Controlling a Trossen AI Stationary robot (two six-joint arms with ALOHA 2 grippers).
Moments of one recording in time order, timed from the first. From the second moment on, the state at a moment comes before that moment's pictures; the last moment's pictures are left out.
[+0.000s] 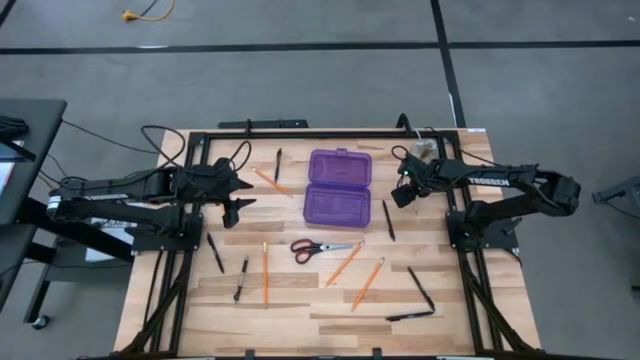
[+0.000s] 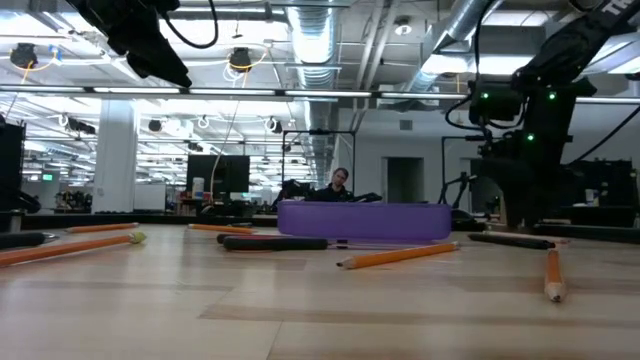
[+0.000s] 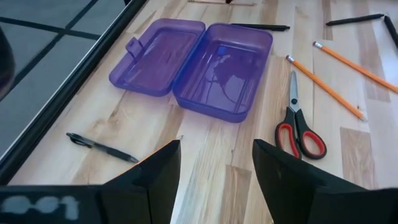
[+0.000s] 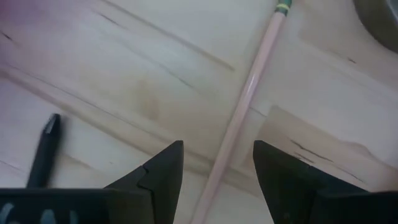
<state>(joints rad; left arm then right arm) 0.10 0.73 0.74 -0.62 -0.16 -0.10 -0.53 1.23 0.51 -0.60 0.15 0.49</state>
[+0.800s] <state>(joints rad) 0.10 0.73 0.74 -0.62 -0.14 -0.12 -0.53 1.40 0.52 -0.52 0.17 0.50</state>
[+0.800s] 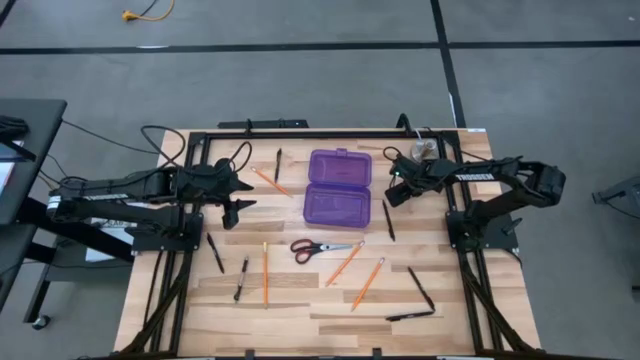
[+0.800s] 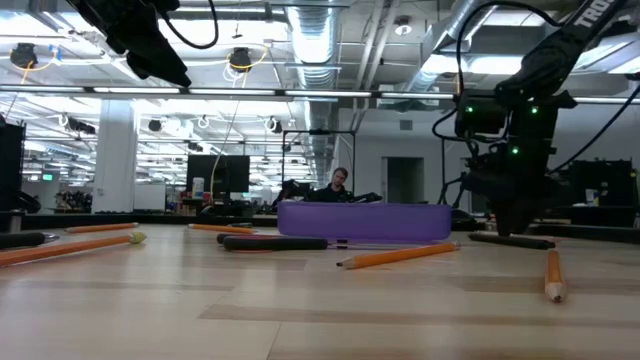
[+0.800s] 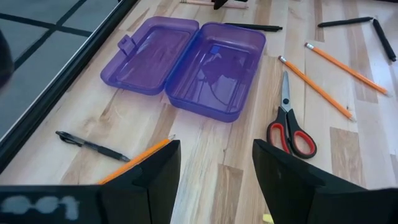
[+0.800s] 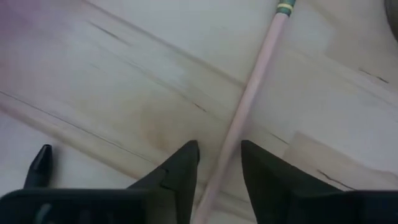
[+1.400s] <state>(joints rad) 0.10 0.73 0.74 -0.62 -0.14 -0.13 -0.53 1.40 0.52 -0.51 0.16 0.52</state>
